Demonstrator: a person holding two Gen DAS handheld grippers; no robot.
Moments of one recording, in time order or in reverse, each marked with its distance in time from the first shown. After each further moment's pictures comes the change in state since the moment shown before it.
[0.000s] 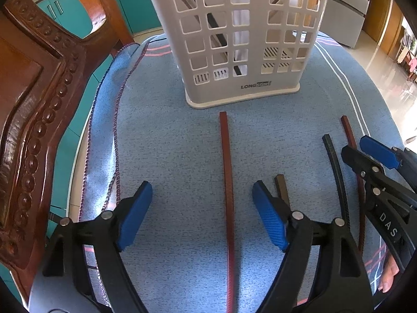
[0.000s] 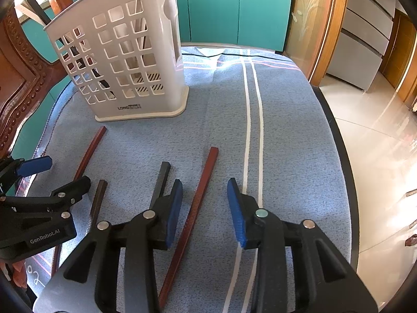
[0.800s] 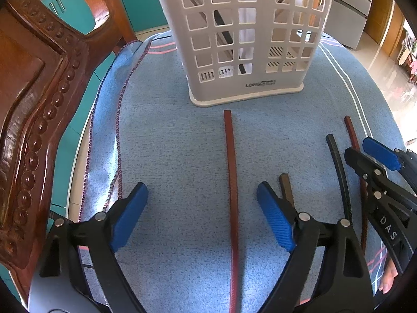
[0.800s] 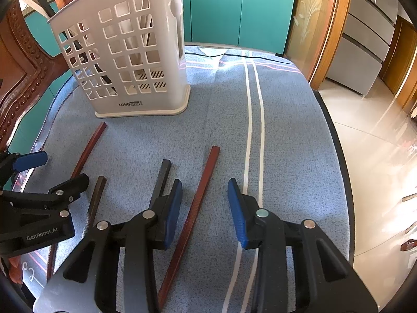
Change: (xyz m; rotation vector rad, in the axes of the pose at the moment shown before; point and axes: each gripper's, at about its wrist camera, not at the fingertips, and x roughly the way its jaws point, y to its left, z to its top) left arm 0.001 0.009 -0.001 -0.014 0.001 0.003; right arm 0.000 0.004 -0.003 -0.029 0.002 -0.018
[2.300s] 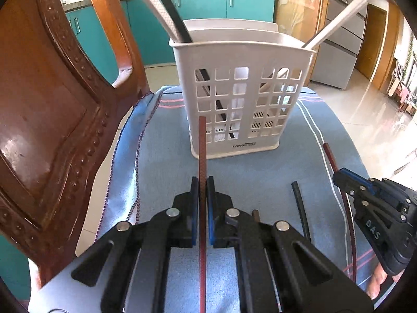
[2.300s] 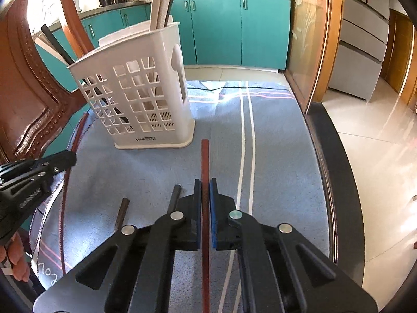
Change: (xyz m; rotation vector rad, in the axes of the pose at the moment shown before) left arm -0.067 0.012 0.002 -0.071 -0.234 -0.054; right arm -0.038 -0.011 0.013 0.051 -0.103 0.058
